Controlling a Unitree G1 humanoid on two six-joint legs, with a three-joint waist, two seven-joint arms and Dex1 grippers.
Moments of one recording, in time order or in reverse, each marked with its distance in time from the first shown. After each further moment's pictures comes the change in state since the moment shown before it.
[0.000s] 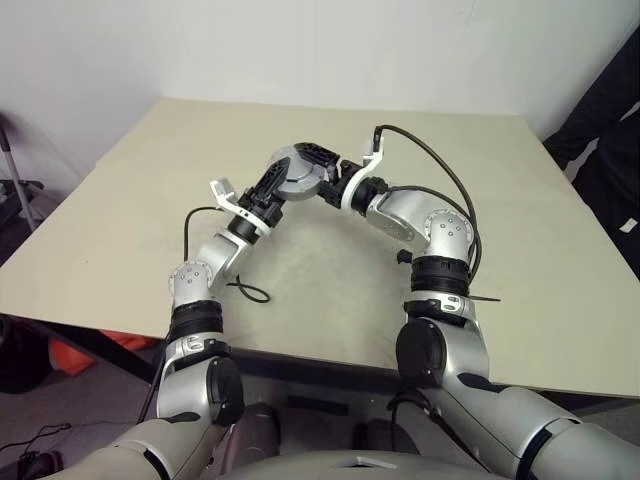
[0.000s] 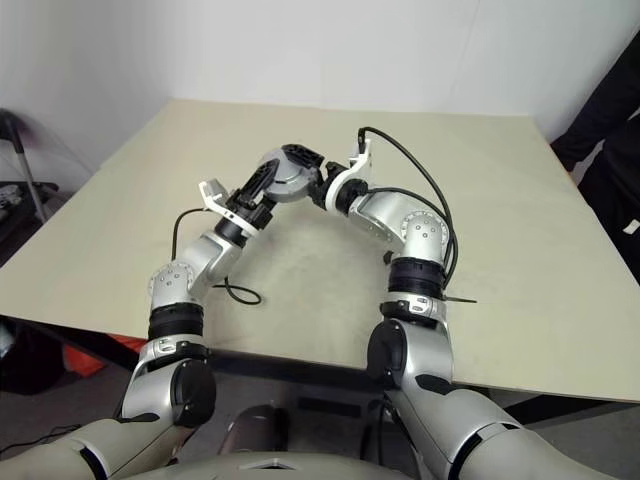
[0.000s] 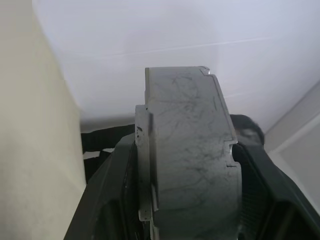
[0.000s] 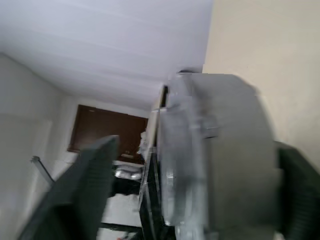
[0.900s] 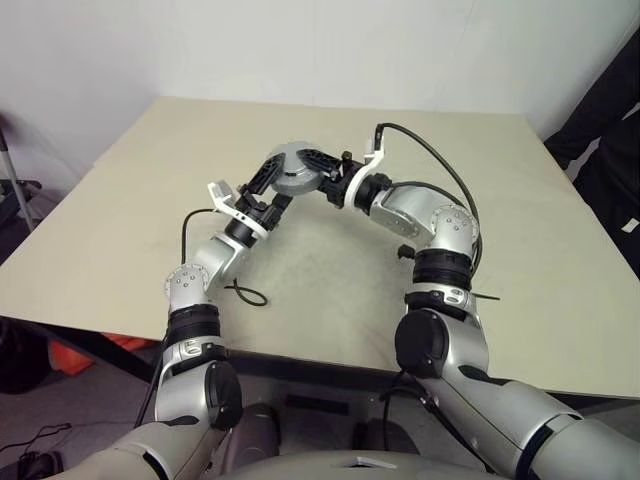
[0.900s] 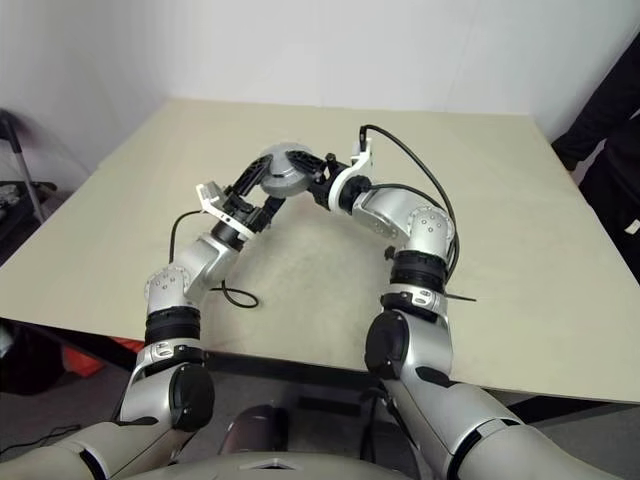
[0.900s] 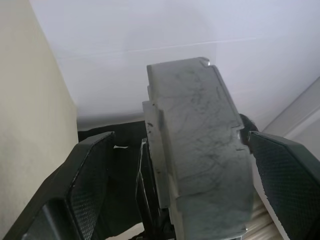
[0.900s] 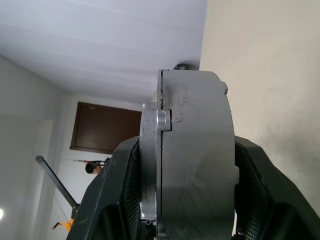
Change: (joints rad) left arm 0.022 0.002 0.005 -0.022 -0.032 0.035 -0.006; right arm -0.050 0.012 -0.139 0.068 0.025 0.112 -0.053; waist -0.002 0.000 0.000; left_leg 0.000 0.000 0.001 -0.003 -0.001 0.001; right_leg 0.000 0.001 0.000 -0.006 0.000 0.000
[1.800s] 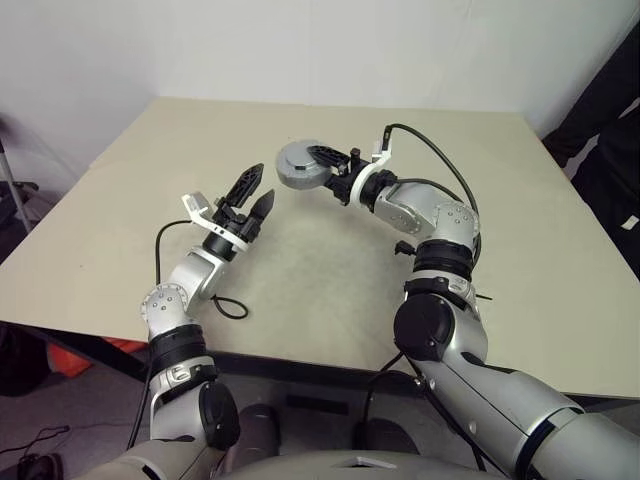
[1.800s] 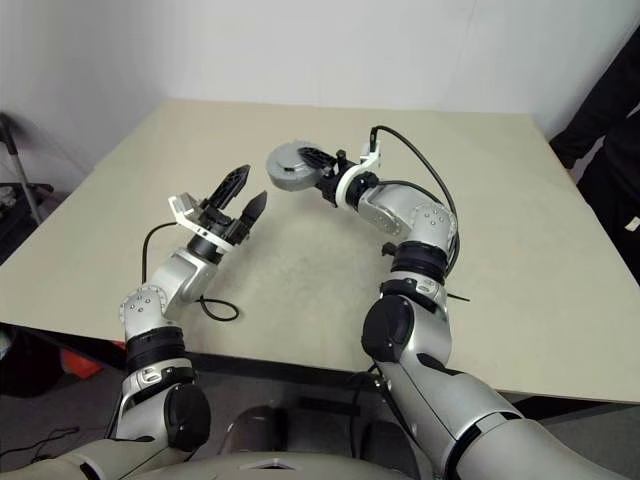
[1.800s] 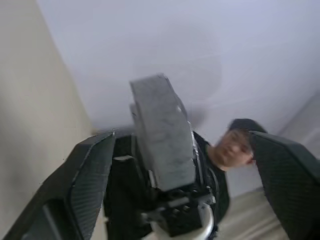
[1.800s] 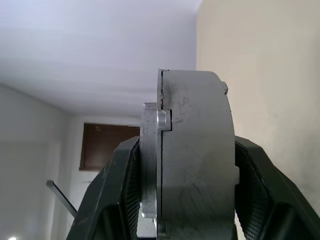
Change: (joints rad) left arm 0.112 -0.012 0.083 -0.185 -0.025 0.086 0.051; right arm -0.091 0.010 -0.196 0.100 -0.172 0.036 0.061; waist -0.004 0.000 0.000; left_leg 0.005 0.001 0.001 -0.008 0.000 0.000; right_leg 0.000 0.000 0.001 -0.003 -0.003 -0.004
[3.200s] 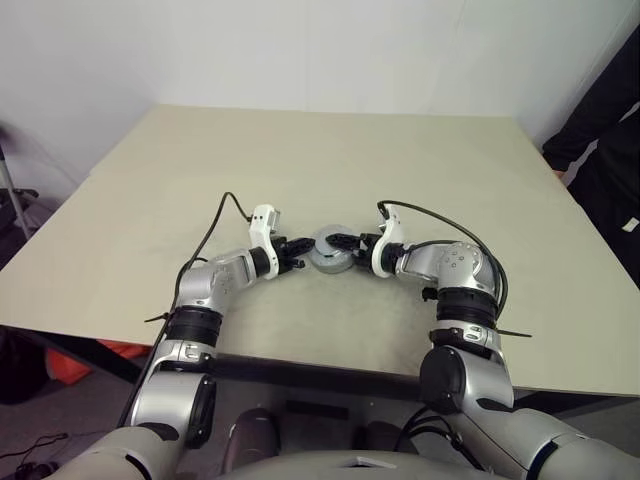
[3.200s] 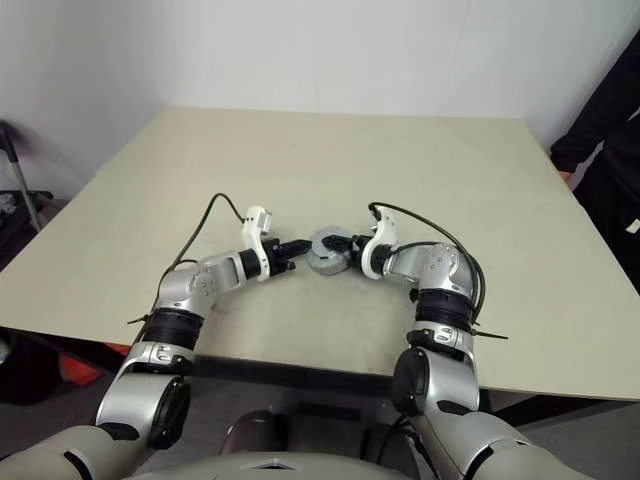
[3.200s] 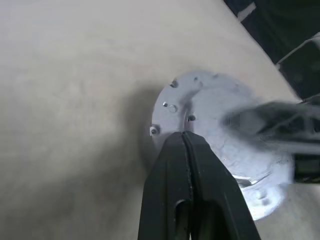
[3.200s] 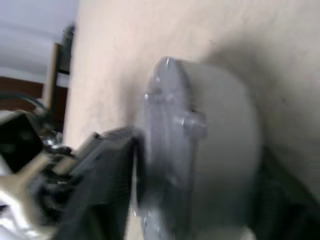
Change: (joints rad) left arm -0.063 0.171 -0.552 0.196 0.921 -0.272 -0.366; right arm 0.316 -0.134 0.304 -0.166 -0.510 0.123 0.445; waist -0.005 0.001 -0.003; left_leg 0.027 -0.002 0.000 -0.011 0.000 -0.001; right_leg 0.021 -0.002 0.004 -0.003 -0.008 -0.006
